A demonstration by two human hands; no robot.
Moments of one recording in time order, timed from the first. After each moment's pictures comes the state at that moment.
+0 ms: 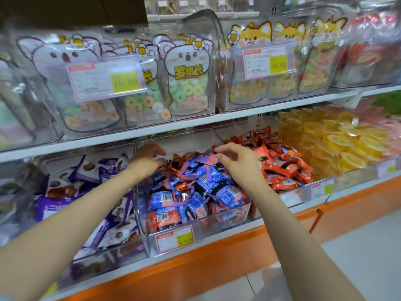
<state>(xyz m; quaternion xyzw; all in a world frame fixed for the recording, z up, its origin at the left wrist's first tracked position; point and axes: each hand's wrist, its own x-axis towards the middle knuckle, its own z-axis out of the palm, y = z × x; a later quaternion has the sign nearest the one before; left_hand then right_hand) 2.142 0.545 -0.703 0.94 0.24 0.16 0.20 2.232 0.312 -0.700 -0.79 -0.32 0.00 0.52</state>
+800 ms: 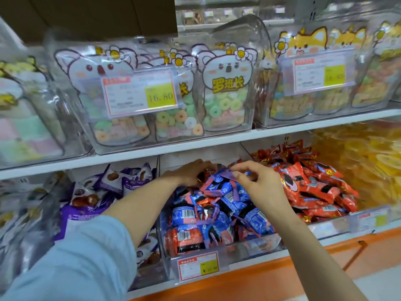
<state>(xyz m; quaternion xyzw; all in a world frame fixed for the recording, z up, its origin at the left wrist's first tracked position) 2.207 0.563 -0.732 0.98 0.08 -0.06 0.16 2.218 0.331 -0.699 -0.77 -0.32 0.03 0.55</state>
